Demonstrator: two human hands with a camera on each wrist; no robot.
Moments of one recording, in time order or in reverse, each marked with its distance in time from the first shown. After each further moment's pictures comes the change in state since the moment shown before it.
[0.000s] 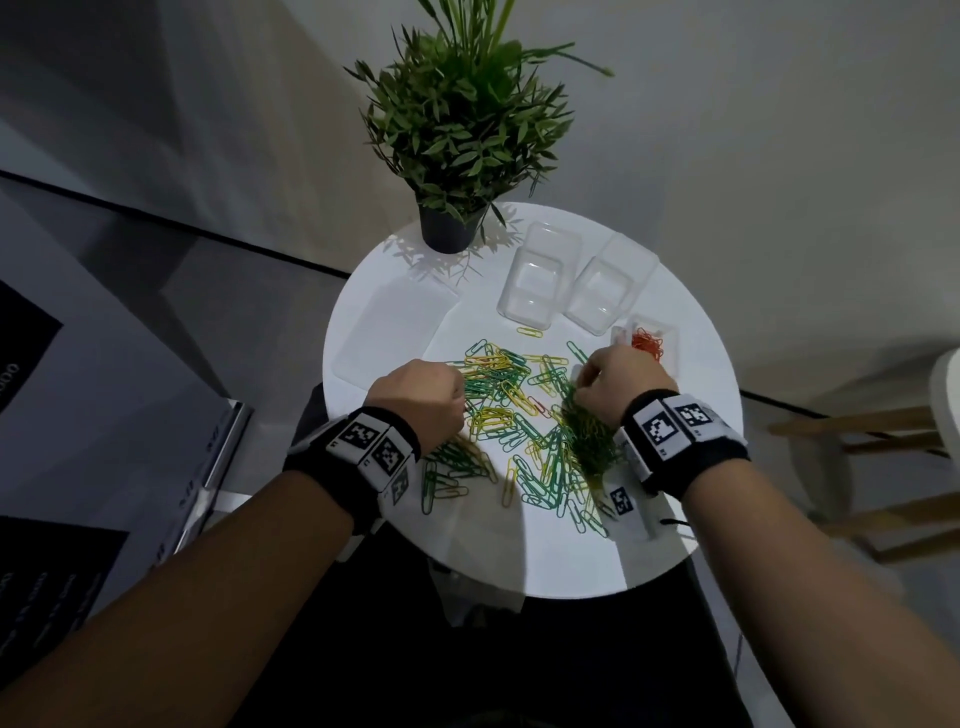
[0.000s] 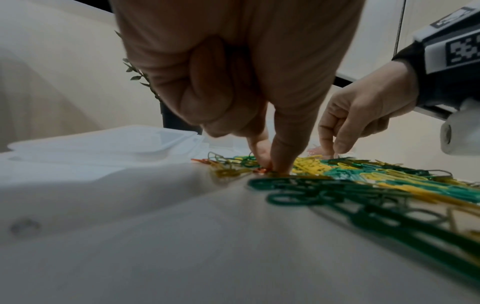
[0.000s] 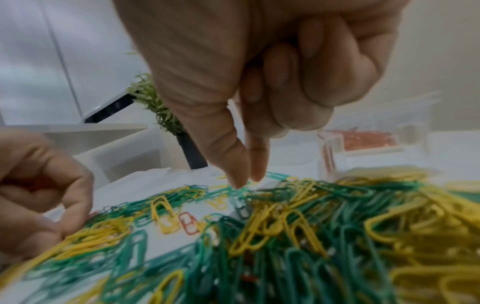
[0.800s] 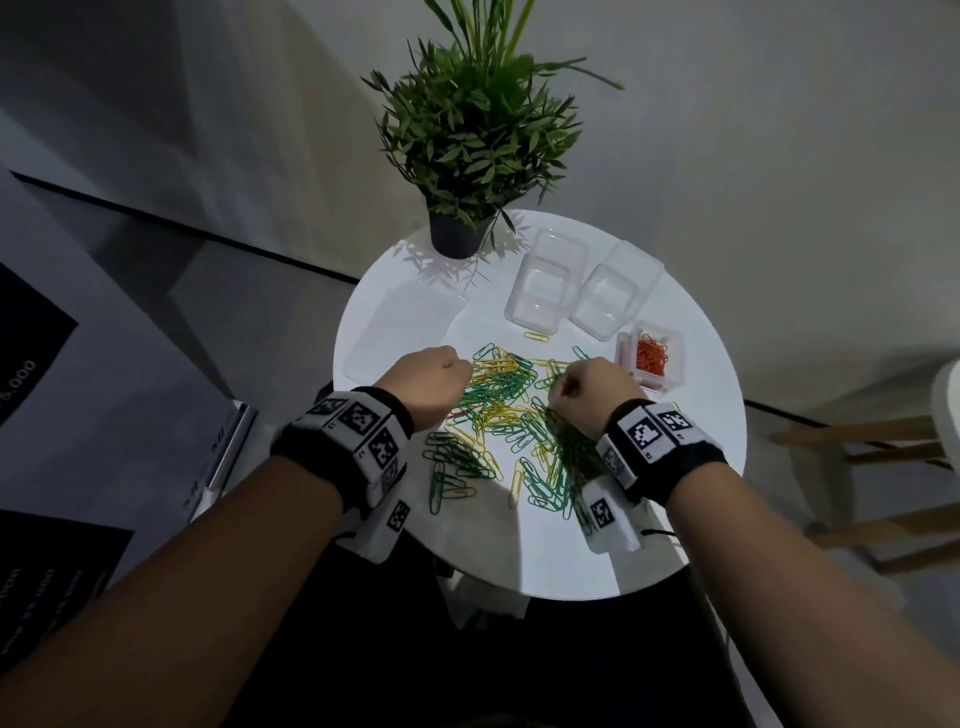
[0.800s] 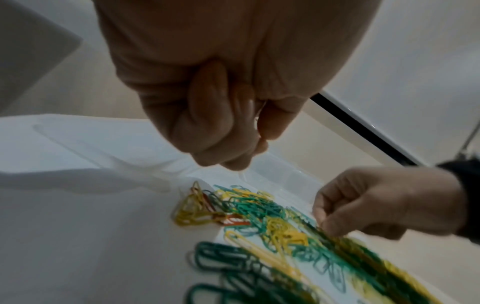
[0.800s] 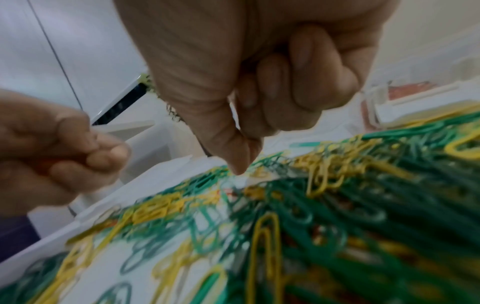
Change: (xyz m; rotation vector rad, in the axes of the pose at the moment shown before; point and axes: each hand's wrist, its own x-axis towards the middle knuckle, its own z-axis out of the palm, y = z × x) left_hand -0.001 -0.002 -0.022 -0.359 -0.087 -0.022; right_hand 0.006 -0.015 0.024 0.066 -0.028 -0.084
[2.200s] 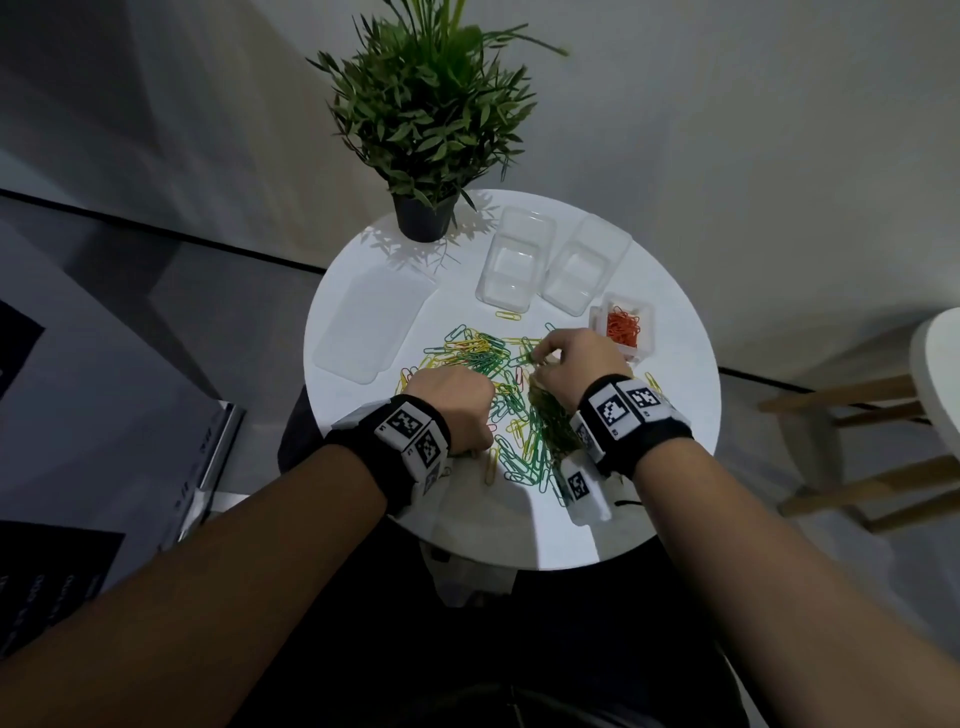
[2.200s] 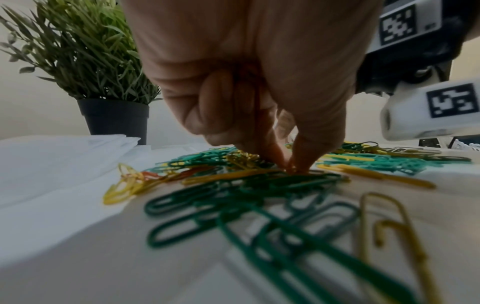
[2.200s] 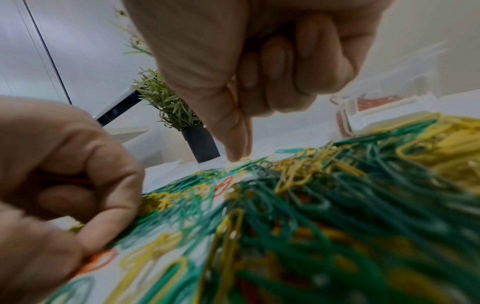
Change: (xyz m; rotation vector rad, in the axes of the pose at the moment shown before) left_hand -0.003 0.037 0.049 0.731 -0.126 0.210; right_hand -0.009 0.009 -0.002 0.130 0.134 0.050
